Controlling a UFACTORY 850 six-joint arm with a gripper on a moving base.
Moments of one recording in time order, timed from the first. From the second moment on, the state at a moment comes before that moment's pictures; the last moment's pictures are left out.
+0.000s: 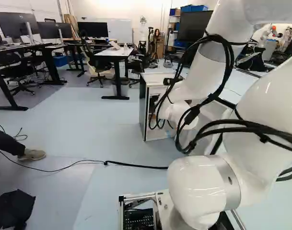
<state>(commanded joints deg) -2.0 6.7 -11.9 10.6 55.9 -3.0</state>
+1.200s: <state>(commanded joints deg) 0.0 16.0 -5.0 0.0 50.0 0.0</state>
